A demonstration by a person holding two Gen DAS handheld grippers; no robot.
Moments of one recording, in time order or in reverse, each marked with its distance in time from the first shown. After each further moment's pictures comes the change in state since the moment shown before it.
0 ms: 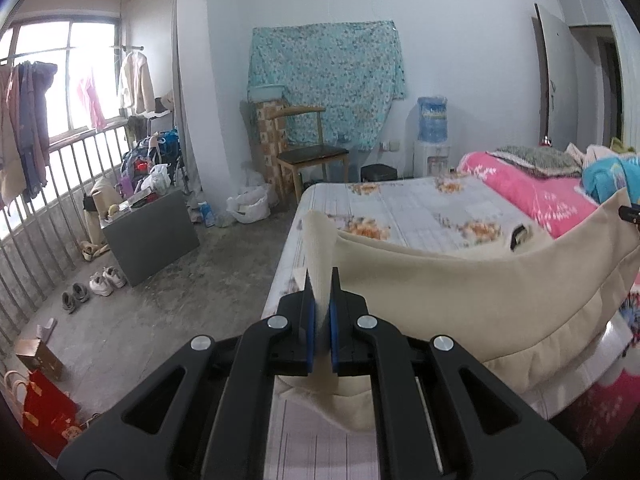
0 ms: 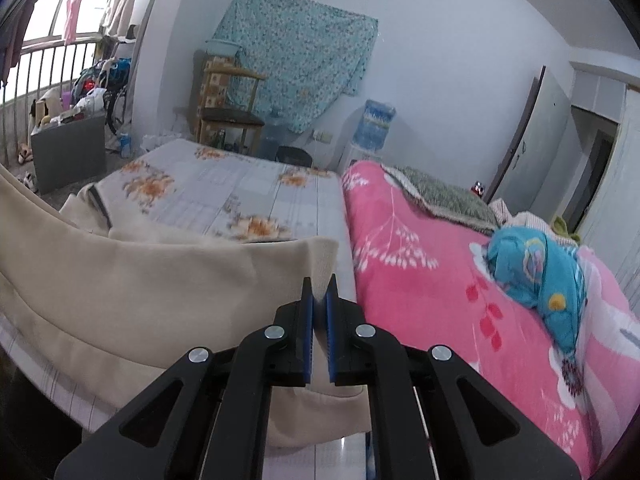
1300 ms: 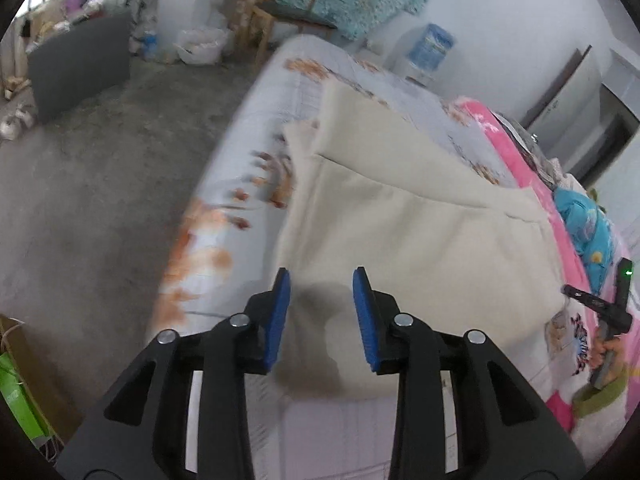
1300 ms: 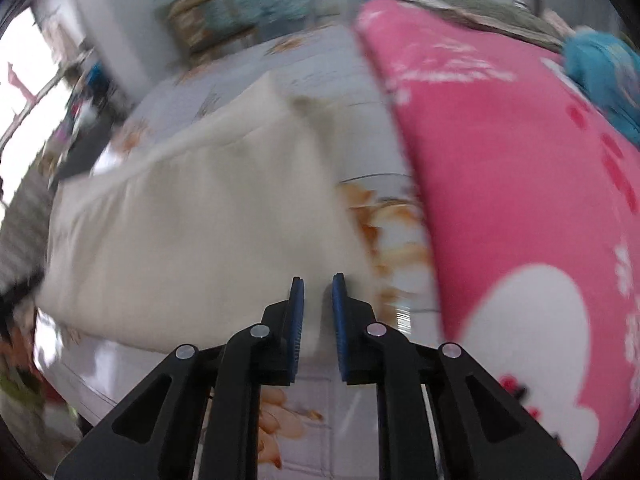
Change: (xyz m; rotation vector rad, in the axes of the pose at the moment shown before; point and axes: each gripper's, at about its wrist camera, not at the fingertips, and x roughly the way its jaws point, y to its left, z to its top) left arm 0.185 0.078 -0.078 -0.342 0.449 -0.326; right arm 0.154 -0.060 -0.080 0.399 0.451 0.314
